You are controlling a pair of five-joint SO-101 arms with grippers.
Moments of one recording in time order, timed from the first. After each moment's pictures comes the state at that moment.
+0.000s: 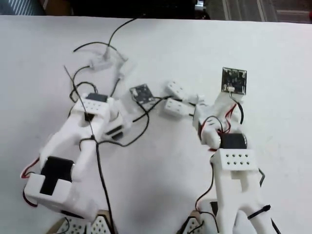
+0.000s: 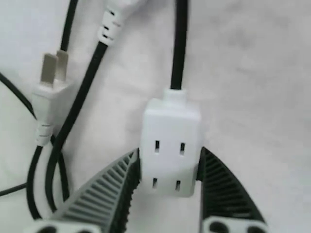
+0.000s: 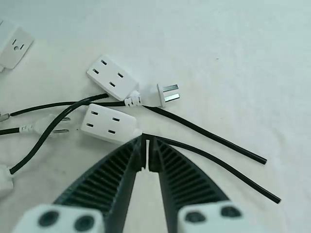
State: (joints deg) left arm 6.2 5.2 30.4 57.6 -49.2; right arm -3.6 -41.6 55.4 39.7 -6.9
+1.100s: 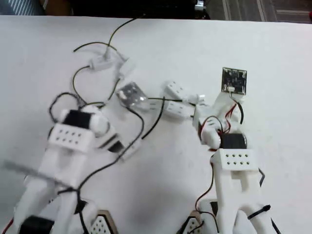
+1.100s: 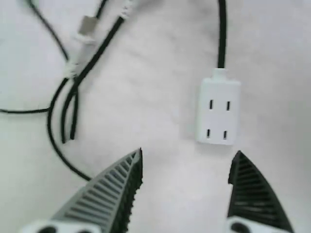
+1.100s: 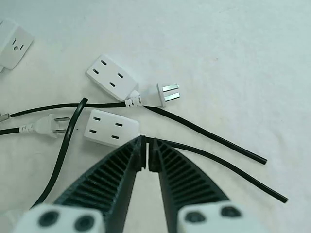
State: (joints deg) left arm 4.2 -33.4 41.8 71.3 -36.0; right arm -3.6 -41.6 55.4 39.7 -5.4
